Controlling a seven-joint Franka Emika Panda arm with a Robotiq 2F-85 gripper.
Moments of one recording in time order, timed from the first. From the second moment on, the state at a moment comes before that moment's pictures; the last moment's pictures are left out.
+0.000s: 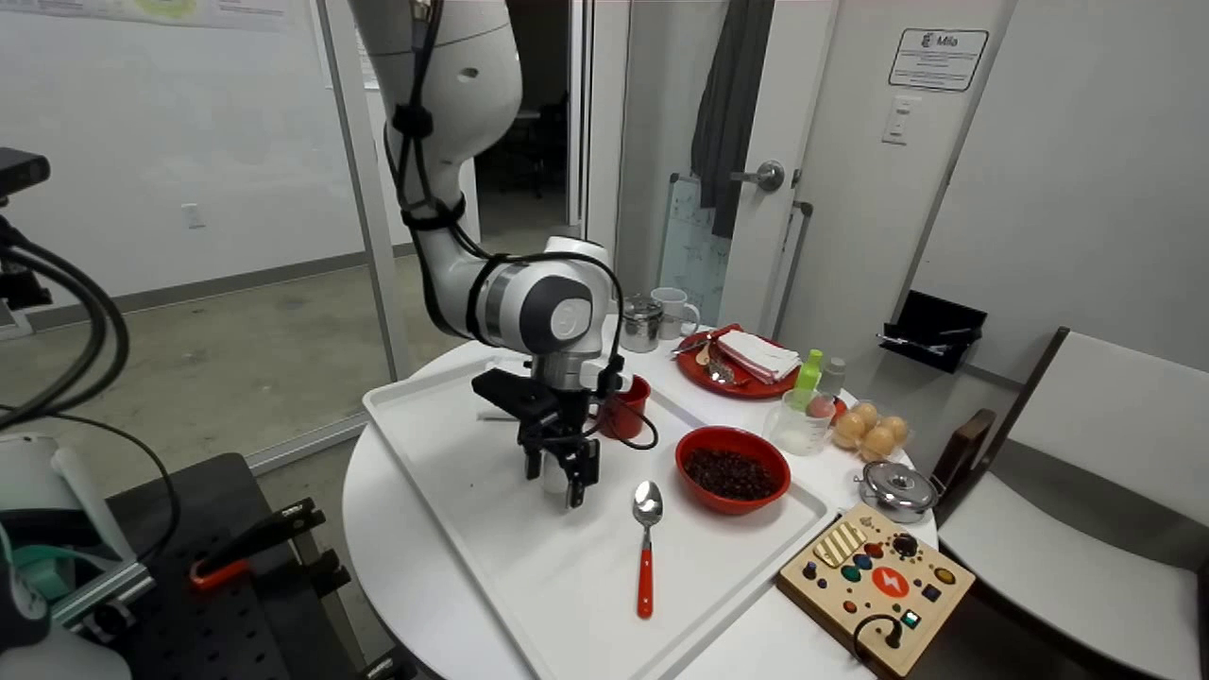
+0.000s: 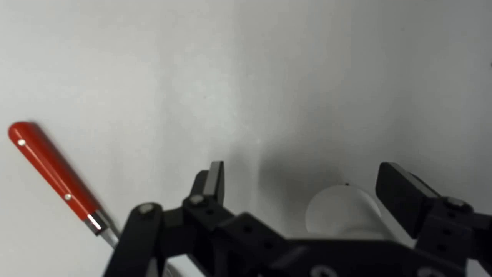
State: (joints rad) arm 0.17 0.76 -0.07 -2.10 -0.15 2.62 0.28
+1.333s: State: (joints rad) arm 0.26 0.73 -0.06 -2.04 -0.14 2.62 0.25
